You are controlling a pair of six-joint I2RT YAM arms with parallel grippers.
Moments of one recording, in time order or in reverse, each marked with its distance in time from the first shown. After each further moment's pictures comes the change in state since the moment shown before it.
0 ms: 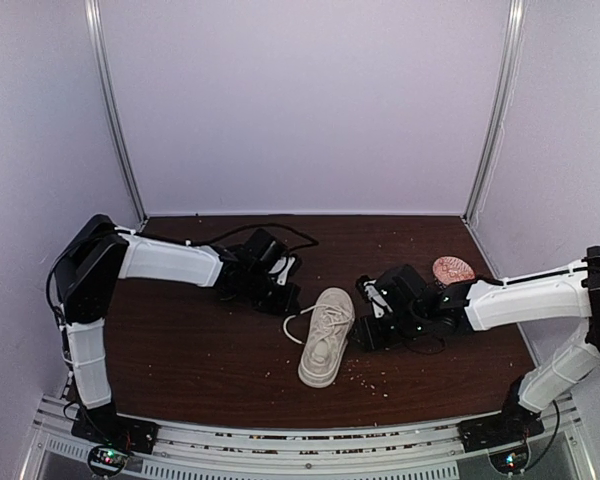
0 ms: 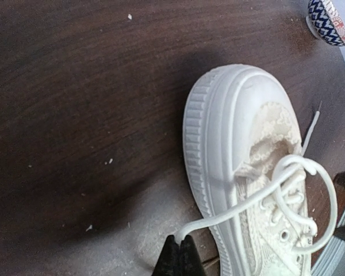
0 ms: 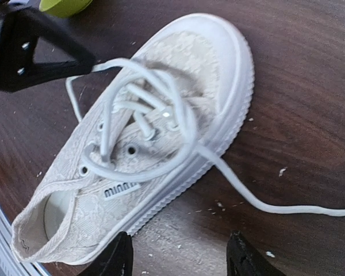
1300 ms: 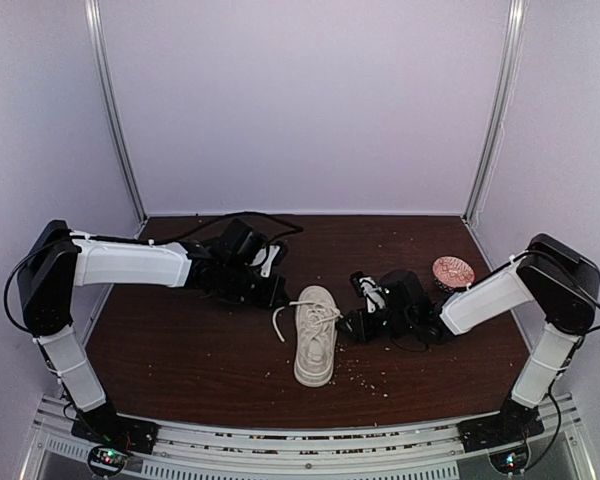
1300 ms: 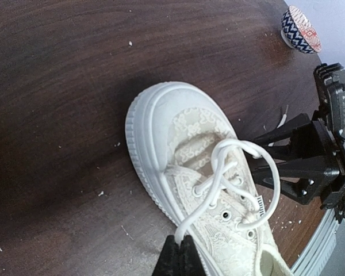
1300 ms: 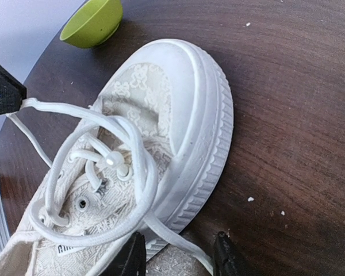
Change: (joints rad) left arm 0.000 -0.216 -0.129 0.004 -0.030 0.007; right arm -0.137 0.269 -0.103 0.609 -0.219 -0.076
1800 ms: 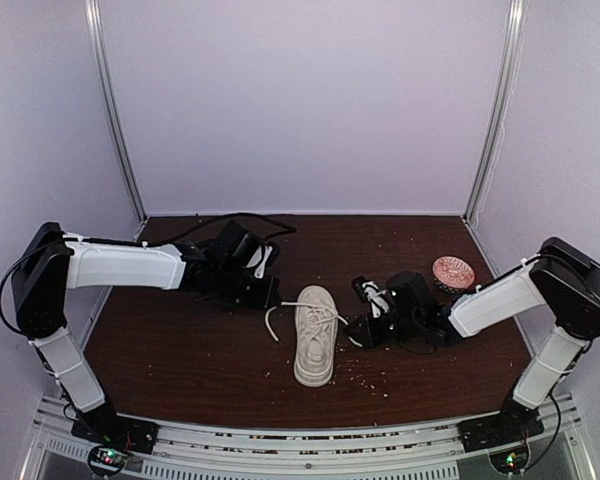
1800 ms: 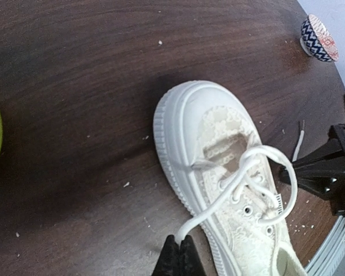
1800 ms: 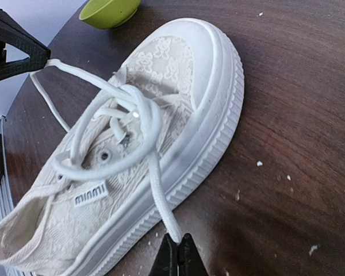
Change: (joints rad) left arm 0.000 -0.031 -0.029 -0.016 -0.081 -0.018; right arm -0.013 -0.051 -0.041 -0.028 -0.073 -0.061
